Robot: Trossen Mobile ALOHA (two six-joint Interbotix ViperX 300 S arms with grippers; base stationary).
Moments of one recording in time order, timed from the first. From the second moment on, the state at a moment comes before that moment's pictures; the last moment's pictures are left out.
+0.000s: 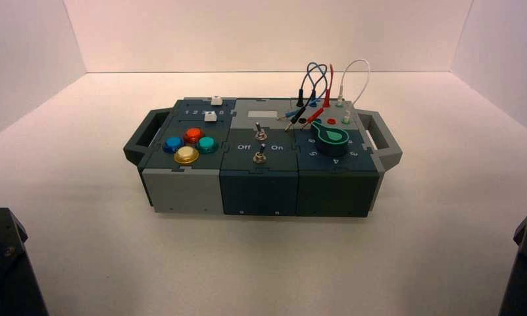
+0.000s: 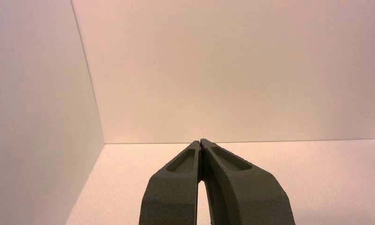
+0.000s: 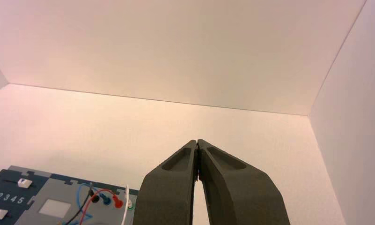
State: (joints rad) left arm -0.04 -0.97 1.13 -0.01 0.00 0.01; right arm 0.14 -0.91 1.10 0.01 0.13 -0.01
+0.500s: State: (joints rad) left arm -0.04 -0.95 1.12 -0.01 0.02 0.01; right arm 0.15 -0.90 1.10 0.01 0.15 -0.01
